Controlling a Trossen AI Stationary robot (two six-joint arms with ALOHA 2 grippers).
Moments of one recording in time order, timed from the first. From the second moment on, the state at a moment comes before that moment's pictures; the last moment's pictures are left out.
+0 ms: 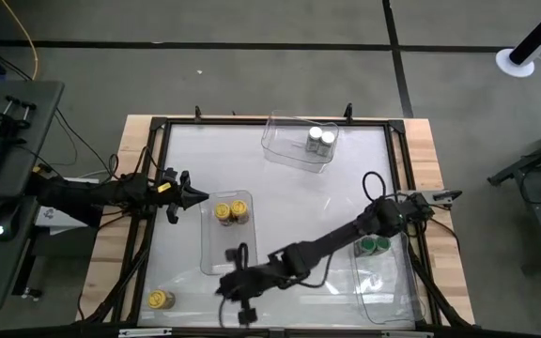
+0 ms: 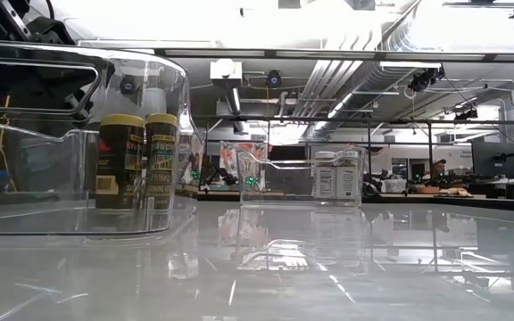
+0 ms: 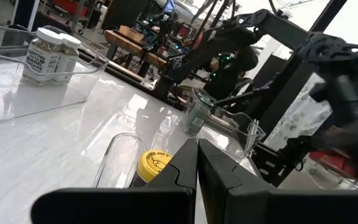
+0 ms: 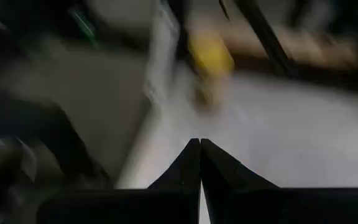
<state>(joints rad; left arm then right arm) -0.06 0.10 0.01 0.09 -0.06 -0.49 0.45 2.36 2.20 -0.37 0.14 0.08</state>
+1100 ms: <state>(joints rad) -0.06 0.12 0.01 0.09 -0.06 -0.49 0.41 2.70 2.35 0.17 0.00 0.04</state>
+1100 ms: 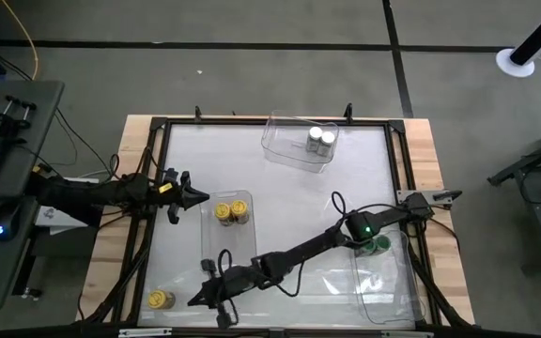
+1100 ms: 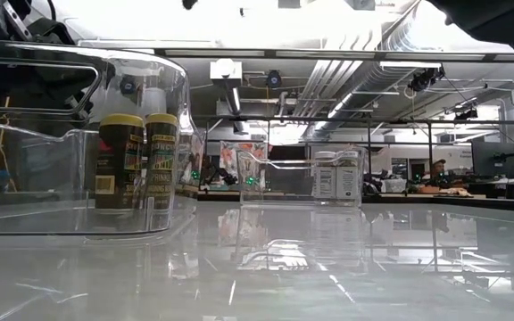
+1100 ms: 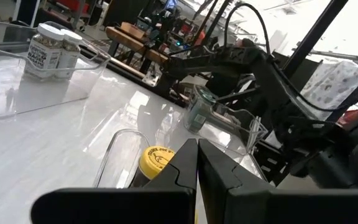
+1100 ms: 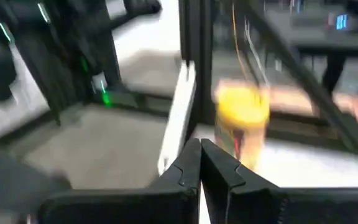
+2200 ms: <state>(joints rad) -0.06 0.12 0.01 0.09 -0.06 -0.49 0.31 1.88 1.51 -0.87 0.41 0.34</state>
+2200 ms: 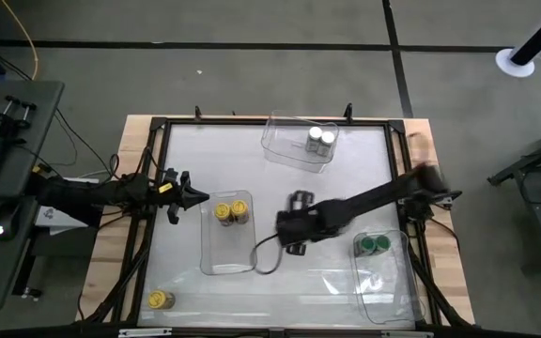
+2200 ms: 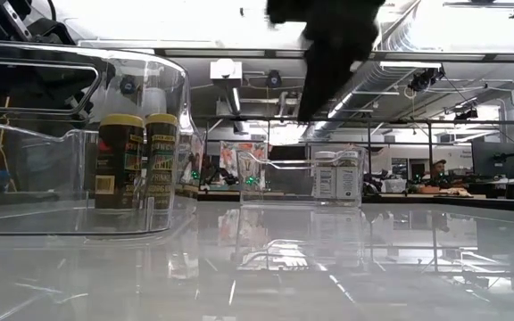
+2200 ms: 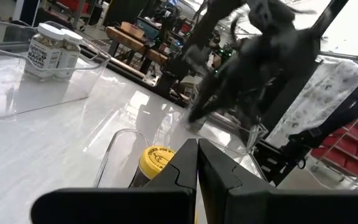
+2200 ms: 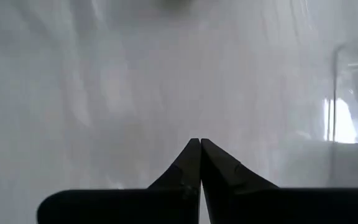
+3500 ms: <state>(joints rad) -0.06 0.12 0.01 0.19 -0.13 -0.70 0.12 1.58 1.15 0.20 0.00 0.71</state>
